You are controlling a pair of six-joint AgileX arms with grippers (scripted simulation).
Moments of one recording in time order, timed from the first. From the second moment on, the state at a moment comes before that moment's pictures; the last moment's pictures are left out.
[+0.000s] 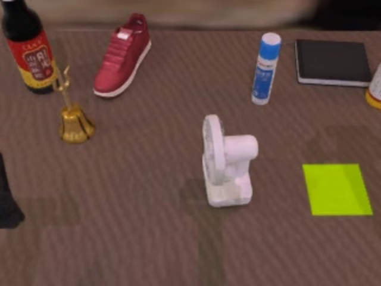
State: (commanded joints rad) left arm 0.00 0.00 0.00 0.00 0.00 0.00; right arm 0.20 0.85 0.96 -0.61 0.08 0.16
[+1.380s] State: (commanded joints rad) left arm 0.00 0.00 0.00 0.00 0.00 0.00; right arm 0.66 2.37 2.57 -1.62 0.01 0.56
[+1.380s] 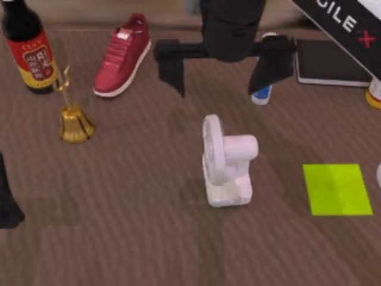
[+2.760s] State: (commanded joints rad) left arm 0.00 0.00 0.00 0.00 0.00 0.00; right arm 0.69 2.38 2.23 -1.42 0.00 0.58
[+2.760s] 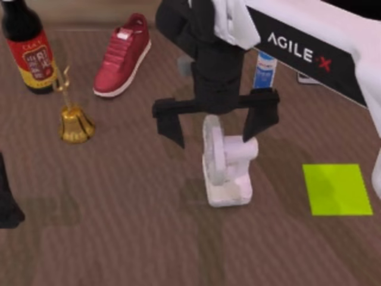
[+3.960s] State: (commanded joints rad) left arm 0.00 0.00 0.00 0.00 0.00 0.00; right arm 0.69 2.38 2.23 -1.42 0.00 0.58
